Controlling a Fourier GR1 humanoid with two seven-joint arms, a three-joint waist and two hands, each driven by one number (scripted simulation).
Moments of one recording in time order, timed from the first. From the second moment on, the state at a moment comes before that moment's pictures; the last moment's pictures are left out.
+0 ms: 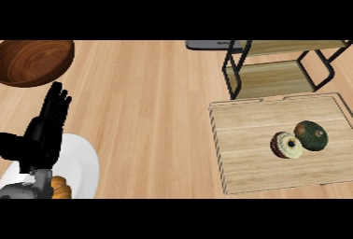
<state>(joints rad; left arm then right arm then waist) -0.07 0.37 -0.13 -1.65 0.22 0.37 0.09 -0.39 -0.99 -0.18 -1.57 -0.23 0.95 -0.12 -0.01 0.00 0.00</state>
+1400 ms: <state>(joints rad) -0.07 0.31 -0.08 -1.70 0.13 0.30 0.15 -0.12 -0.81 0.00 -1.67 0.77 0.53 -0.35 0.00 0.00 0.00</state>
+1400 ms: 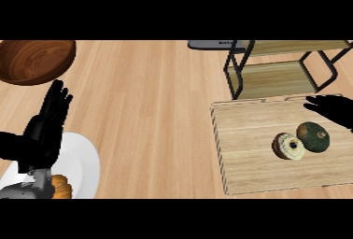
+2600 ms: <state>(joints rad) -0.06 0.23 0.03 -1.67 0.08 0.18 0.13 -0.21 -0.61 0.00 -1.32 1.04 0.35 -0.57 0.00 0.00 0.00</state>
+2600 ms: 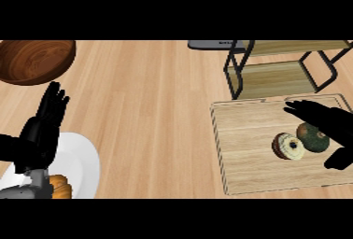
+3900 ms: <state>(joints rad) -0.05 0.19 0.03 -1.70 0.02 0.19 0.17 -0.15 -0.28 -0.03 -1.50 1.22 0.43 -0.07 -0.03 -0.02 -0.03</state>
